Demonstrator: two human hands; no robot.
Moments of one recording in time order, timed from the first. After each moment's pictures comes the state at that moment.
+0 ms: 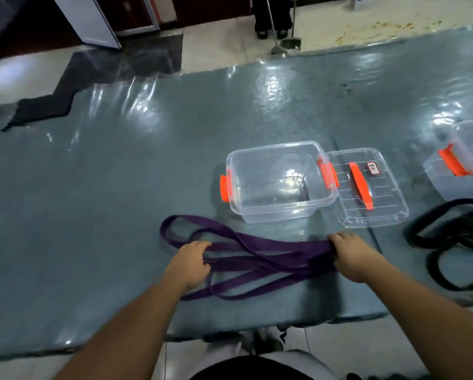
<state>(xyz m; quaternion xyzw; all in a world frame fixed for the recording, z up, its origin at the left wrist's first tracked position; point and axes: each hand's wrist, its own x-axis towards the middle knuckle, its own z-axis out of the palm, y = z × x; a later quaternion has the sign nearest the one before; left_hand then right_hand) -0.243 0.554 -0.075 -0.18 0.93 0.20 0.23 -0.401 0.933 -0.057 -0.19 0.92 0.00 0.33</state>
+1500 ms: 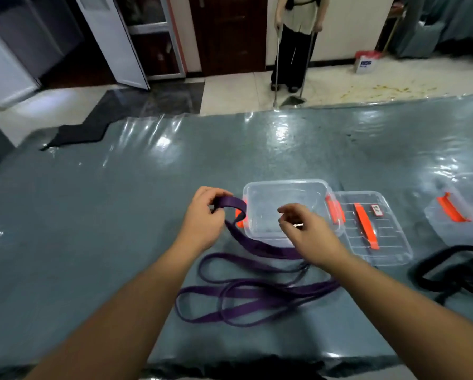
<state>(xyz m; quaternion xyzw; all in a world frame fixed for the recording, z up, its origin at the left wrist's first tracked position) -0.308 0.569 0.081 -0.17 0.83 0.49 -0.20 -0.381 0.802 0.077 -0.21 0.84 -0.48 0.15</state>
